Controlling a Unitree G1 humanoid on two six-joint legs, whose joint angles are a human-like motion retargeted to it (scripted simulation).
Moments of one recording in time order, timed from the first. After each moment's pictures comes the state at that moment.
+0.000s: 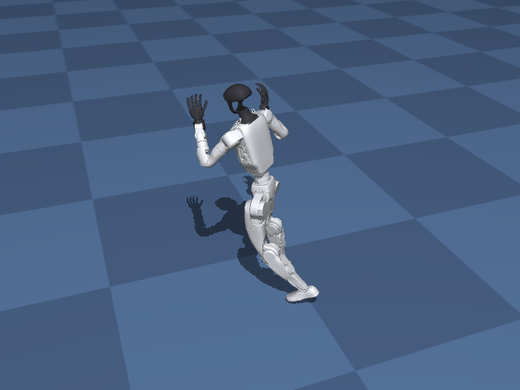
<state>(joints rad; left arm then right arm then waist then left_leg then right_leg) -0.88 0.47 -0.28 -0.33 0.52 -0.08 0.48 0.11 -0.56 -0.66 -0.27 -0.06 -0.20 -0.78 -0.25 -0.07 0.07 0.05 -0.03 0.07 0.55 -0.32 -0.02 -0.15 -0.18 -0.07 0.14 -0.27 0.10</state>
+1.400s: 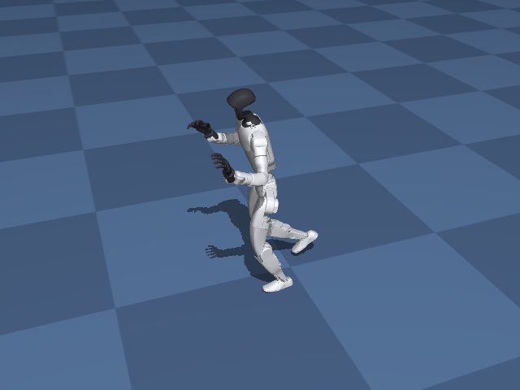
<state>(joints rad) -0.34 0.75 0.48 -0.12 0.53 0.06 0.78 -0.25 -0.49 0.08 -0.50 -0.37 -0.27 -0.47 0.12 -0.12 0.16 -0.22 0.03 0.33 0.60 -0.67 0.11 -0.09 -0.18 0.05 1.08 -0.38 0.06</state>
